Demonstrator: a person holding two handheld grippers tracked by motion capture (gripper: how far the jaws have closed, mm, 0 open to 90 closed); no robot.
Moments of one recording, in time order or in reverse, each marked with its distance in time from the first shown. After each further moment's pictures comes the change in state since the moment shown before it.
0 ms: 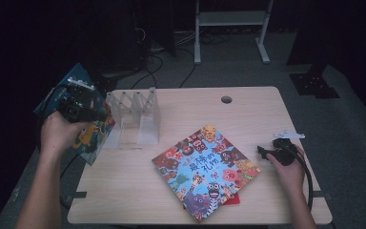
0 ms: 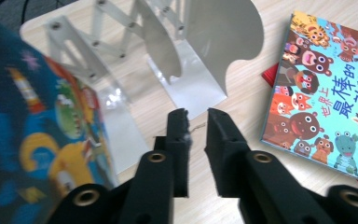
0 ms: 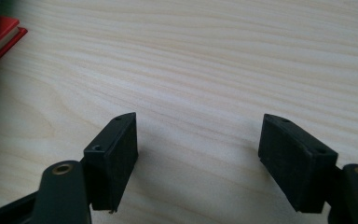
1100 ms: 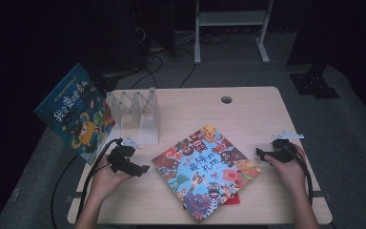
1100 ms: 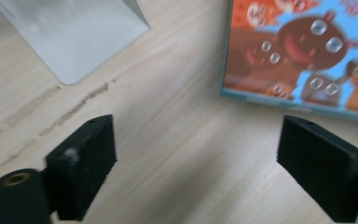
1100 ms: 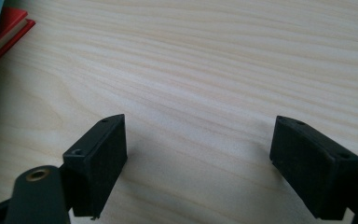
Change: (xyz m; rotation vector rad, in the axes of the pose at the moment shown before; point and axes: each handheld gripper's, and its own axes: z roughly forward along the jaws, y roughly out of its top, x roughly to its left) left arm -0.072 -0.101 0.150 0.039 -0.101 0.165; right arm 0.003 -0.001 0.000 0.018 0.014 -0.011
